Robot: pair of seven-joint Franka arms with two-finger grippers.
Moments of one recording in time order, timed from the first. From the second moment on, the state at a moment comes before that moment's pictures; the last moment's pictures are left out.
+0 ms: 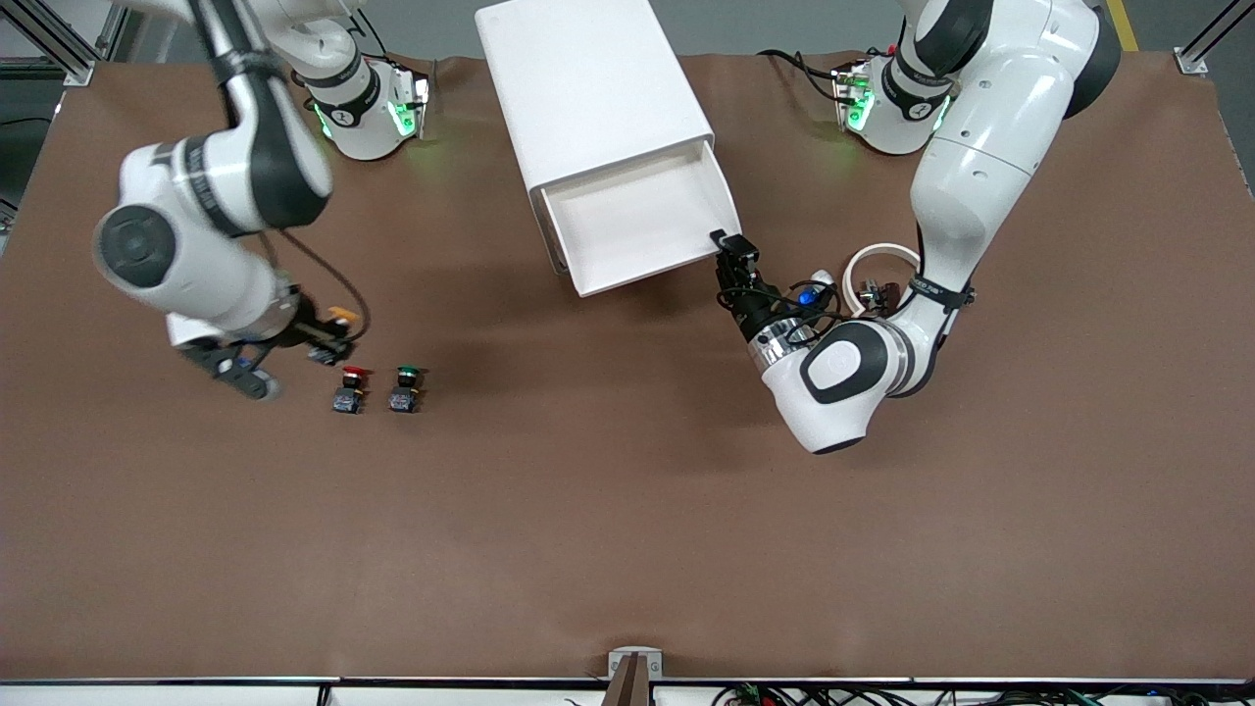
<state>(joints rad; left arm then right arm) -0.21 0.88 -0.24 -1.39 -0.81 1.16 -2.24 0.30 0.14 -0.02 -1.91 0.05 1.93 0.85</state>
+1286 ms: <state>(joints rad) -0.19 0.88 -0.29 -1.32 -0.82 1.18 -2.16 0.88 0.24 -0.02 -1.63 0.14 1.91 1.72</state>
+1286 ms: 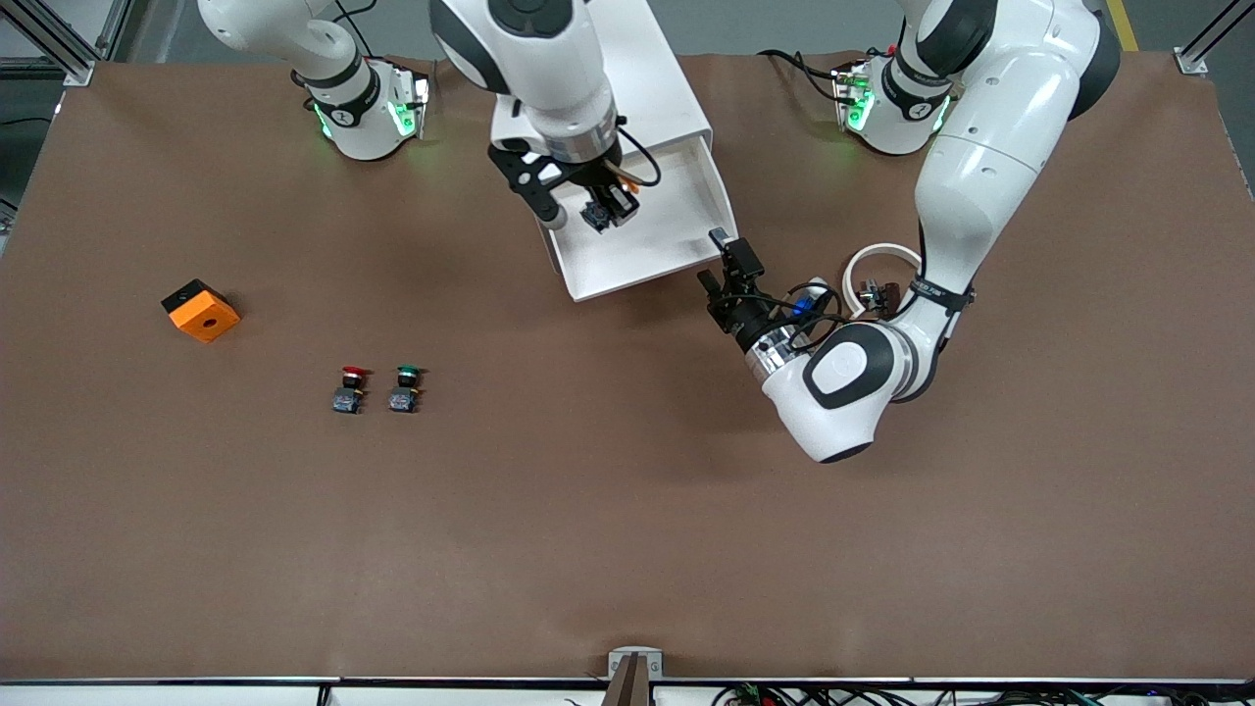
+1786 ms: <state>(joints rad) -0.17 0.83 -0.29 -1.26 -0.73 1.16 -1.85 0.92 0.34 -0.03 -1.57 0.10 1.94 1.72</state>
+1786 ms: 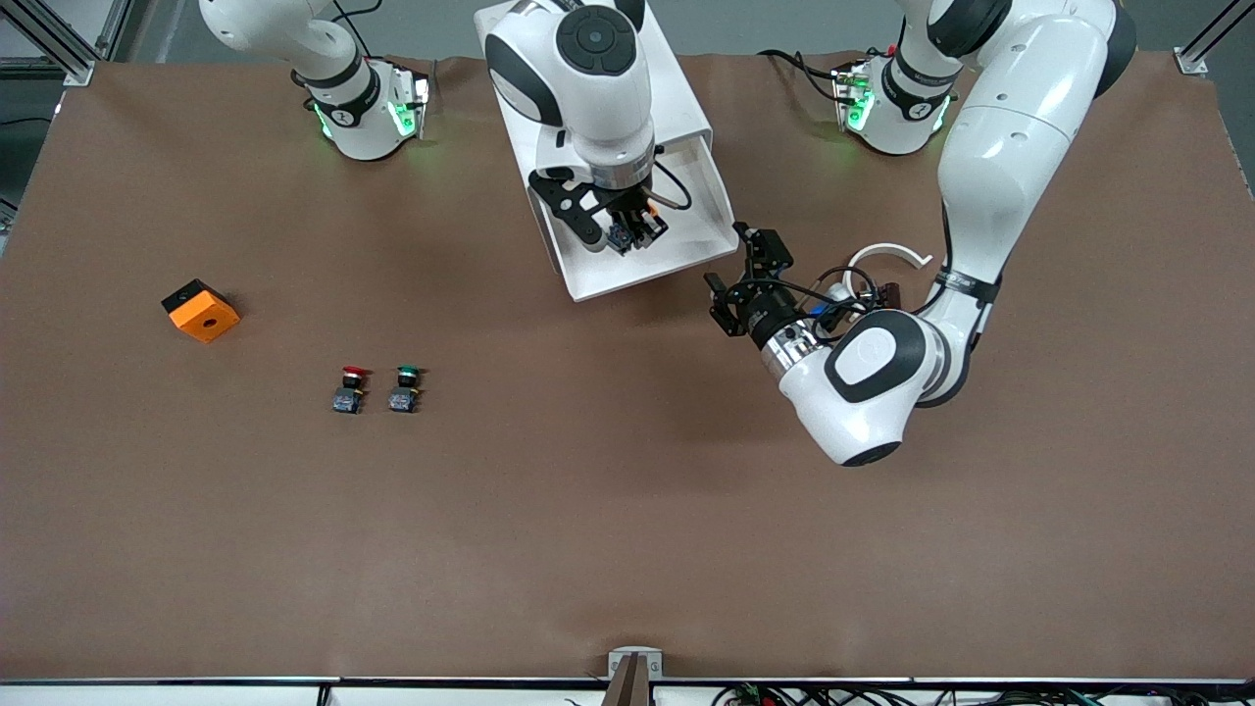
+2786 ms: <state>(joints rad) -0.21 0.62 -0.36 -1.19 -0.11 1.43 -1.21 0.97 0.36 -0.04 -1.52 0.04 1.94 1.70</state>
